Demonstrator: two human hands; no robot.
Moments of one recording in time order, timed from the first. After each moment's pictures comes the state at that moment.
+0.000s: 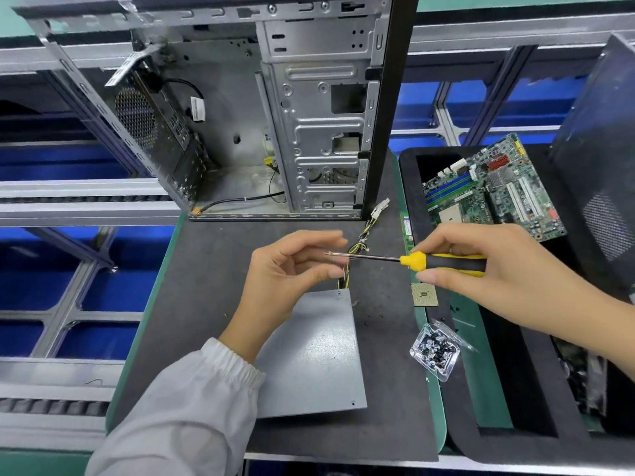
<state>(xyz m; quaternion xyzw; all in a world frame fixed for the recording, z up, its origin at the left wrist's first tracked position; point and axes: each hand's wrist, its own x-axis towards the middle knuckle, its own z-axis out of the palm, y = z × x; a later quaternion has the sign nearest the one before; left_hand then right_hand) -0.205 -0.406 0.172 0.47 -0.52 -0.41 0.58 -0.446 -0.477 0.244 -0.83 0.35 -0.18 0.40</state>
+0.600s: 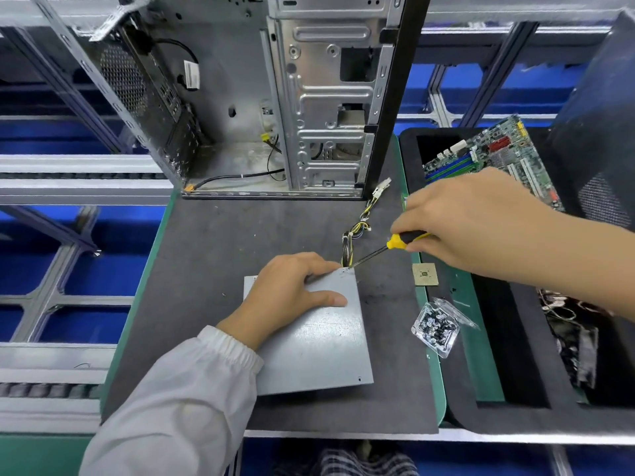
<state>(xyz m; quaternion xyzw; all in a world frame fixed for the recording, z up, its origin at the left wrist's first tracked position) -0.188 -0.394 0.133 0.65 -0.66 -0.30 0.20 -0.398 -0.485 0.263 -0.95 0.25 0.10 -0.13</state>
